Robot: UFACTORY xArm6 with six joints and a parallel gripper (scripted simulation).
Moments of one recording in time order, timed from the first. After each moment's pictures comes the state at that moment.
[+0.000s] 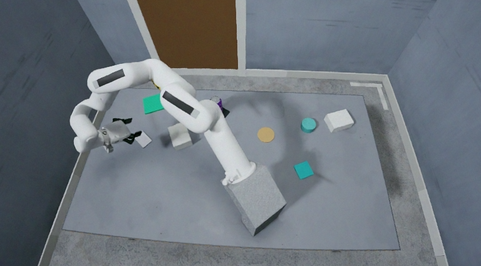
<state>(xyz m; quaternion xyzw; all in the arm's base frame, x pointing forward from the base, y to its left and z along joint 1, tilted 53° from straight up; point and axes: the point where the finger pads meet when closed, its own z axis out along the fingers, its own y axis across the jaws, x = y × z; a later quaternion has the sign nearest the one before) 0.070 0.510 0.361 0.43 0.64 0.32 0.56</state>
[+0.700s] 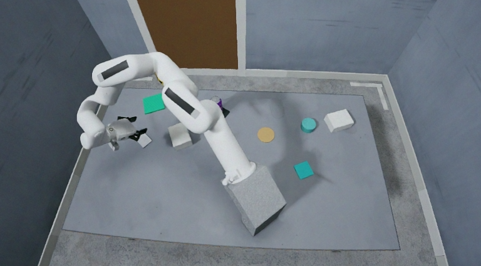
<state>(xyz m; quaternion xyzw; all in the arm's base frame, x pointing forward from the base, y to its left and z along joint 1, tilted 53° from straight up) 0.090 0.493 0.357 0.40 0.66 0.31 0.56</state>
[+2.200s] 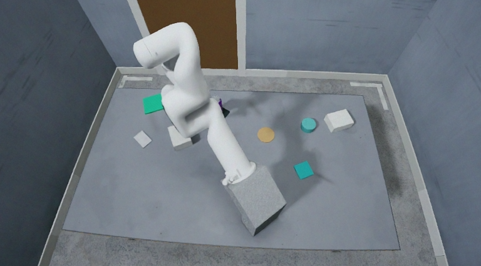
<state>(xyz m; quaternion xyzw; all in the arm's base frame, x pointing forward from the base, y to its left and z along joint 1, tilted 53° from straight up) 0.319 0.271 0.314 0.02 0.82 0.20 0.54</state>
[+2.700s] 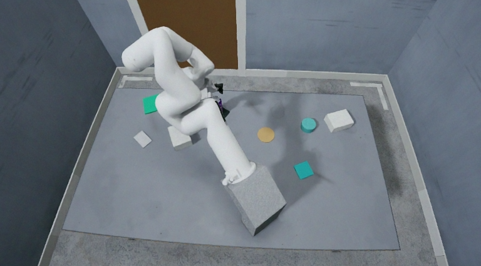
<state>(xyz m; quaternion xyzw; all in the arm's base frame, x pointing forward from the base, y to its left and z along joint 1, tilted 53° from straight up) 0.393 0.211 0.308 -0.07 0.86 0.15 0.48</state>
